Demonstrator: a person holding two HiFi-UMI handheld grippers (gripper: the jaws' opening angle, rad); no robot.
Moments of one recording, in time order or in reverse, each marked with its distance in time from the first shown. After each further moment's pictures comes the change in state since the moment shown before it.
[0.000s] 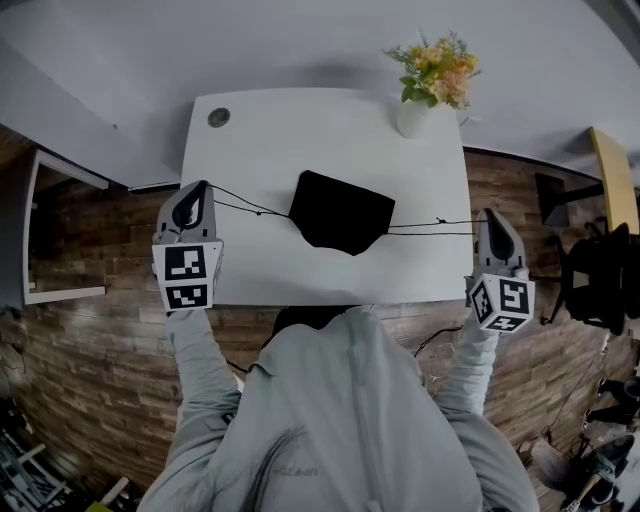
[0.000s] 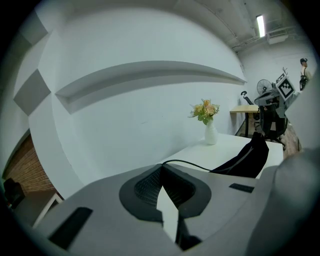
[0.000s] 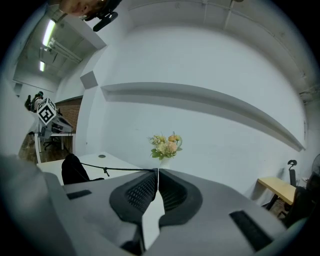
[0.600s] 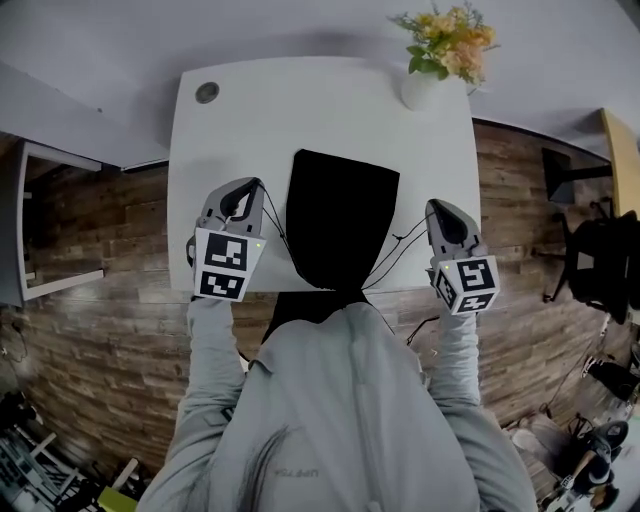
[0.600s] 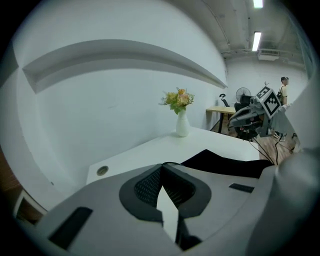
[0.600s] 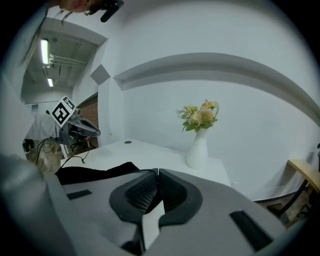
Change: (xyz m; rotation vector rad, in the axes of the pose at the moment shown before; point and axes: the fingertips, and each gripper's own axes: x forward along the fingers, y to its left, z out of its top) left arm 0.045 -0.108 -0.032 0.003 0.093 -0.303; right arm 0.045 0.100 -0.075 0.047 0.171 0.281
